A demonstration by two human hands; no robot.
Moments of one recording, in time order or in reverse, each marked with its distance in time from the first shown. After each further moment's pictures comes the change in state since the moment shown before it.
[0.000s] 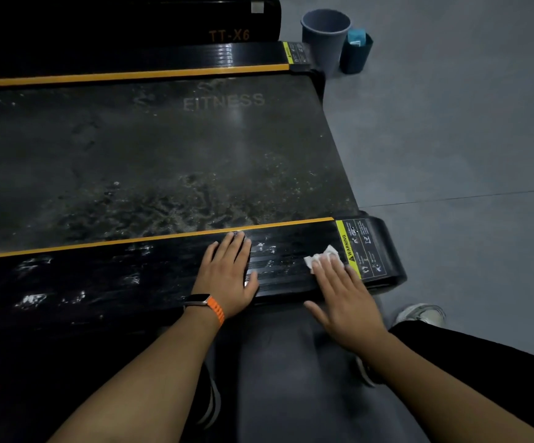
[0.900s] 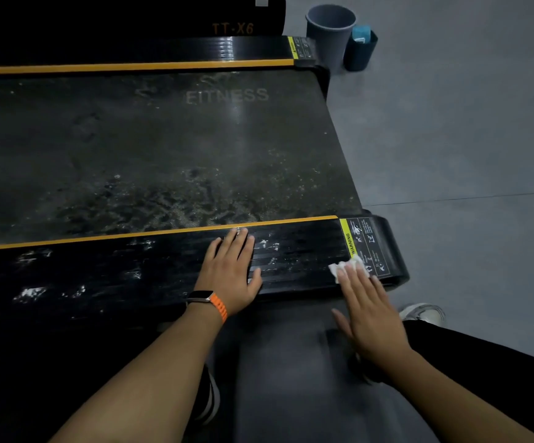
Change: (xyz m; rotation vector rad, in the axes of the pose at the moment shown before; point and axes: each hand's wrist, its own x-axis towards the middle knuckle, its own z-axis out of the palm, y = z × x) left_hand 0.000 0.000 0.003 0.001 -0.012 -0.009; right_hand -0.034 0.025 0.001 -0.082 0.000 0.008
